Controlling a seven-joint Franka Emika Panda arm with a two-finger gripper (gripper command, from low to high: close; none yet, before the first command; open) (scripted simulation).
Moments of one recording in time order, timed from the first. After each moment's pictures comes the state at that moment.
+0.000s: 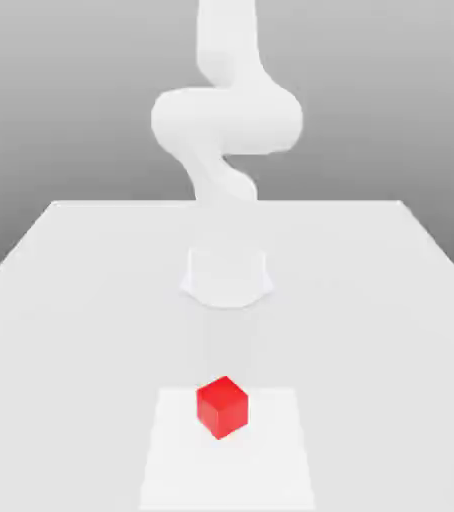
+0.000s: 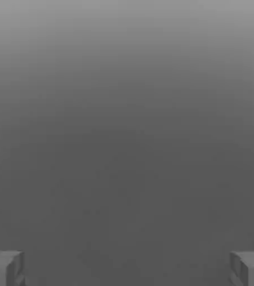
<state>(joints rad) 0.04 -0.73 -0.05 -2.36 0.02 2.35 0.72</state>
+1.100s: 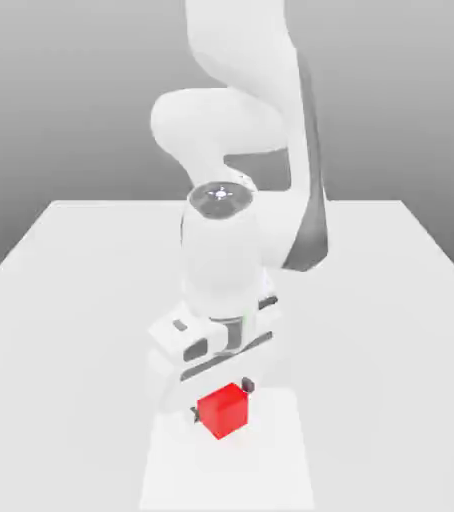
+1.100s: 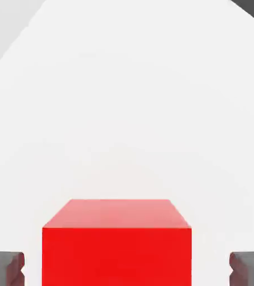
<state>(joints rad) 0.12 0.23 -0.09 -2.80 0.17 3.02 0.00</state>
